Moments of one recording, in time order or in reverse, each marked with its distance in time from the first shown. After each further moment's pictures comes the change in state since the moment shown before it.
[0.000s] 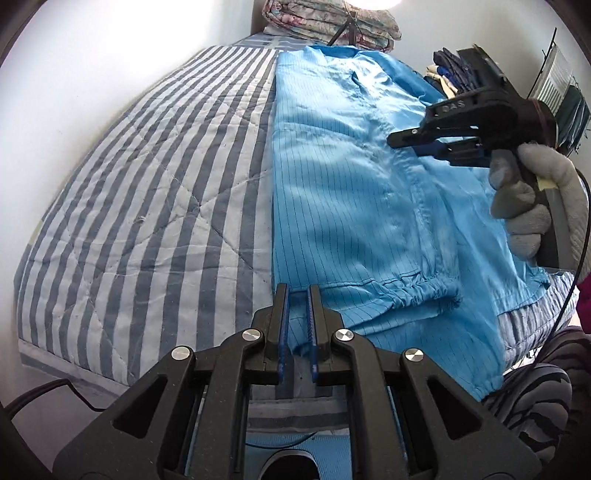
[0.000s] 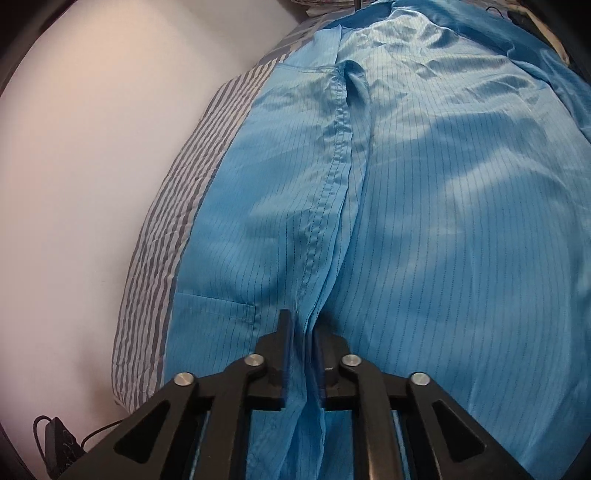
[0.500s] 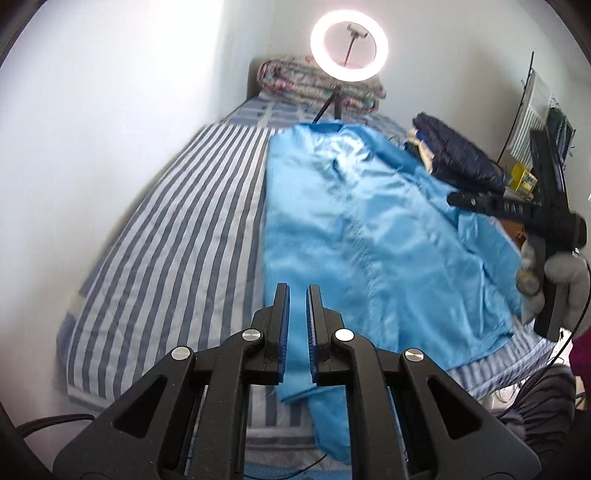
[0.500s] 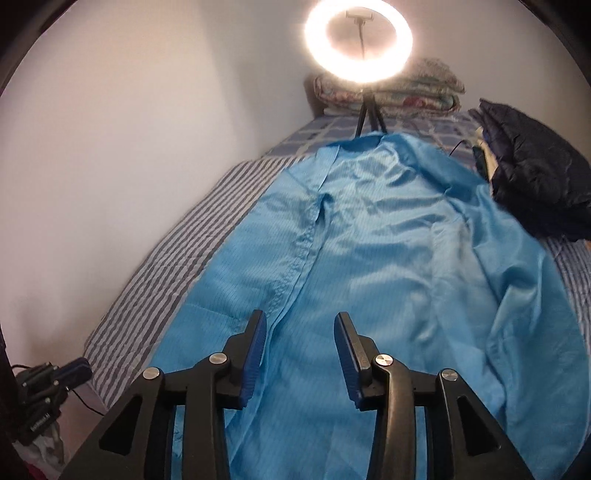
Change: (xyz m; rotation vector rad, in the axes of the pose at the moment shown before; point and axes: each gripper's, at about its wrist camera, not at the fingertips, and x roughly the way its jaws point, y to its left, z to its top) left arm -0.082 -0.018 0.049 0.019 -0.232 -0.020; right arm -0.152 0.008 -0.043 -0.226 -0.370 -0.203
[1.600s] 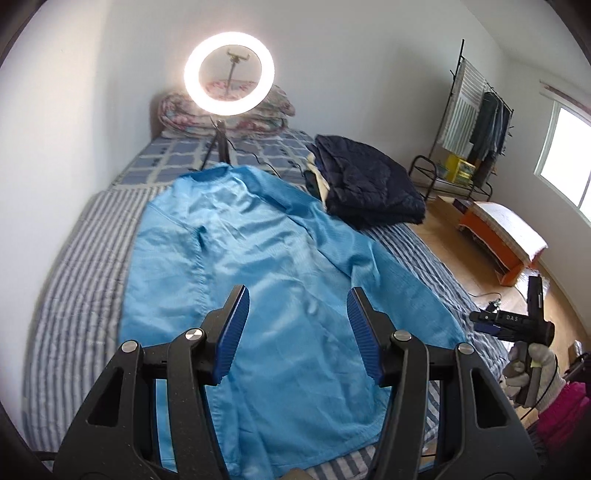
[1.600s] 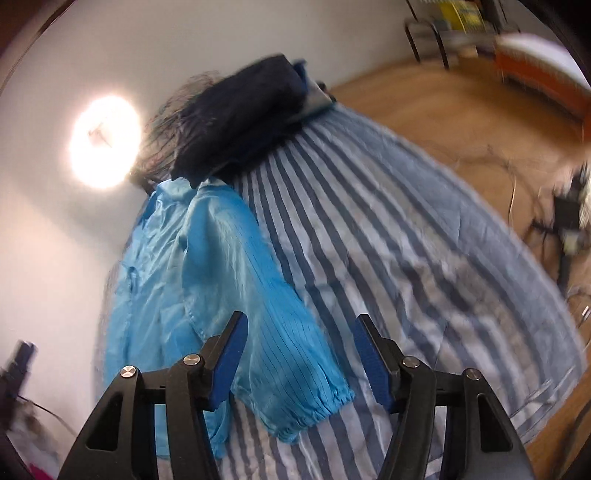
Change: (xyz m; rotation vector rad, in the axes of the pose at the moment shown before) left arm 0.037 -0.172 0.099 0.151 -0.023 -0.243; right arm -0.141 -0.309 -0.156 0.784 0.011 -0.112
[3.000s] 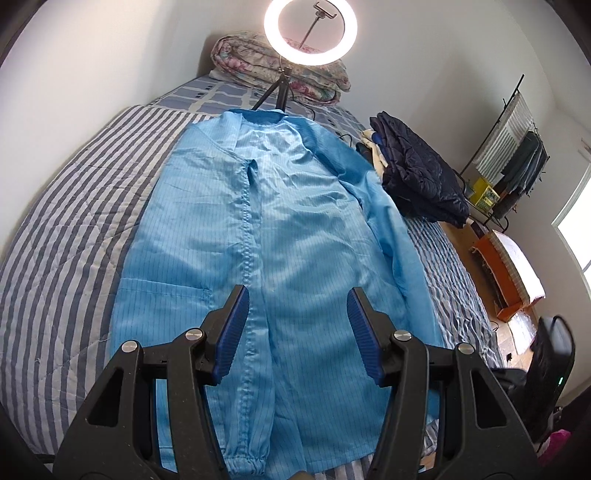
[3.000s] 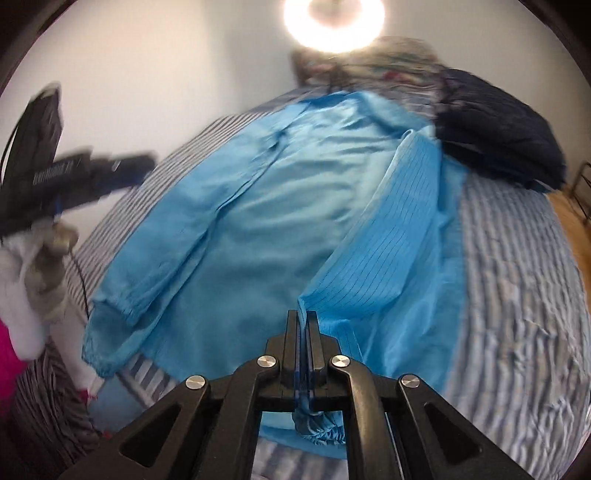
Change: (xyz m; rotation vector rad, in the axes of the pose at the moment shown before) left arm 0.038 0.089 -0.049 -0.258 0.081 0.036; right arm 0.065 0.231 -0.157 -0.898 0.174 0.046
